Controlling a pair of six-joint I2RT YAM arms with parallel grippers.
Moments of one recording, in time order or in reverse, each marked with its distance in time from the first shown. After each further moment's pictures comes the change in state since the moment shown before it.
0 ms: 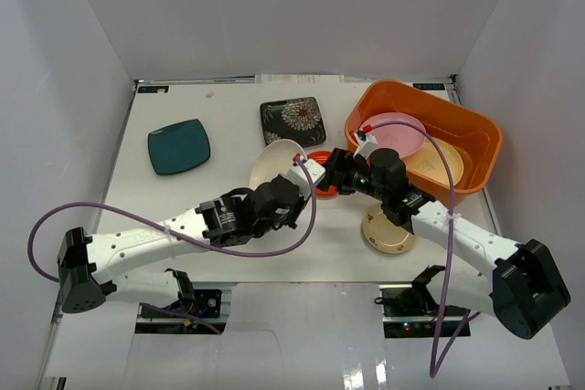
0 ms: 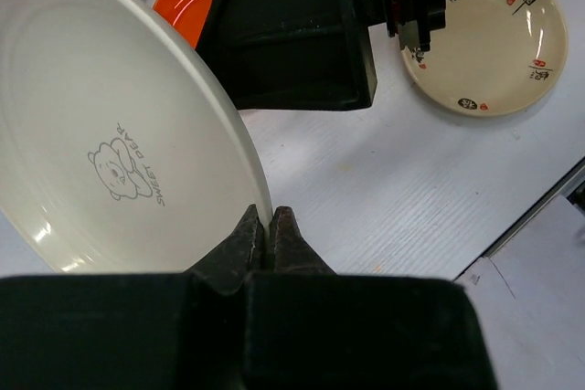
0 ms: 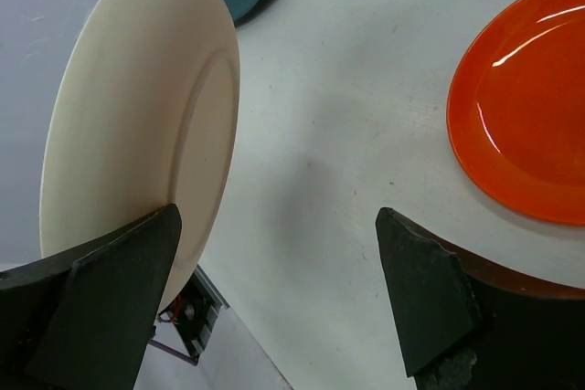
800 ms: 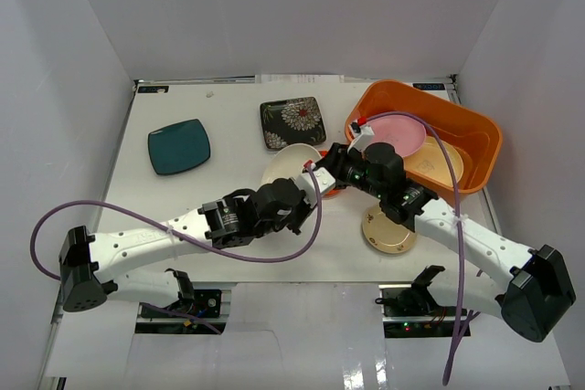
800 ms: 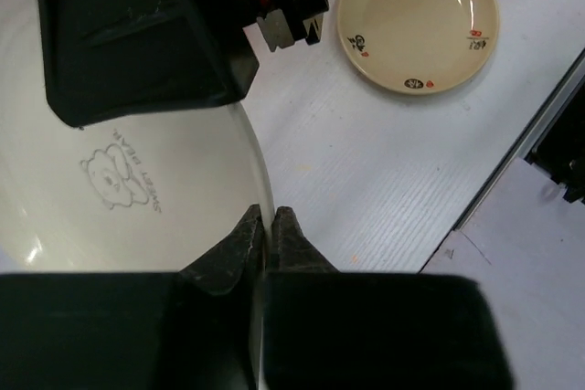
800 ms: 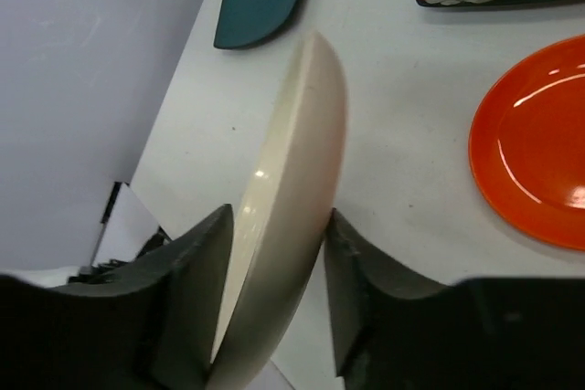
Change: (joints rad) left arm -0.007 0.009 -0.002 0.042 0.132 0.083; right arm 0.084 -0.032 0.132 -0.140 0.128 -0.065
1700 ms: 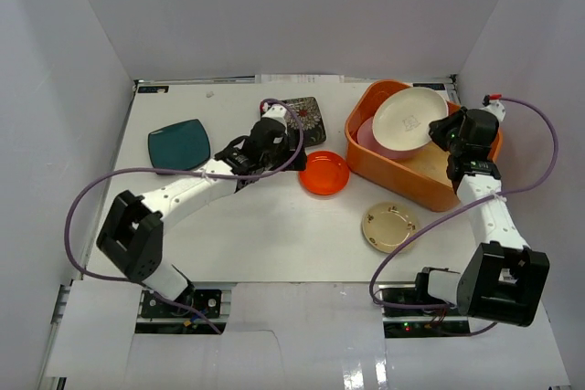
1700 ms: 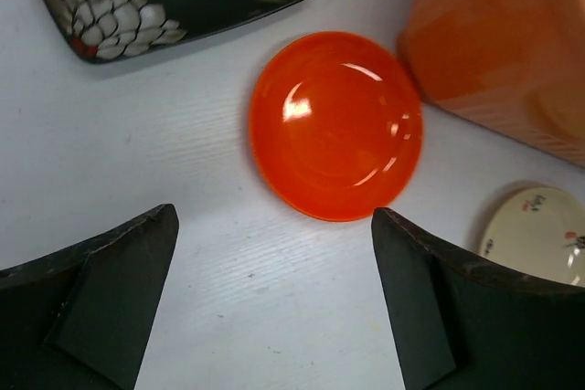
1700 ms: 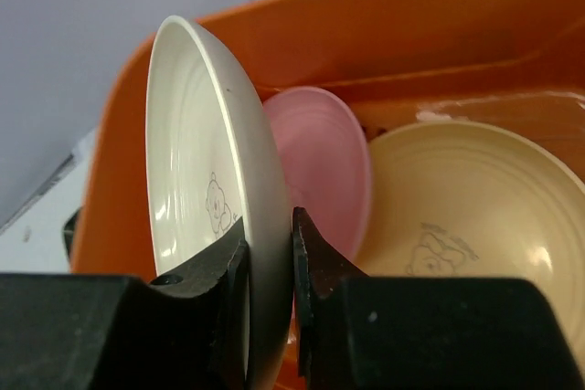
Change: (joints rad) left arm 0.441 0.285 0.123 0.135 0.071 -0.334; right arm -0.838 0.075 0.117 -0.069 0.119 -0.103
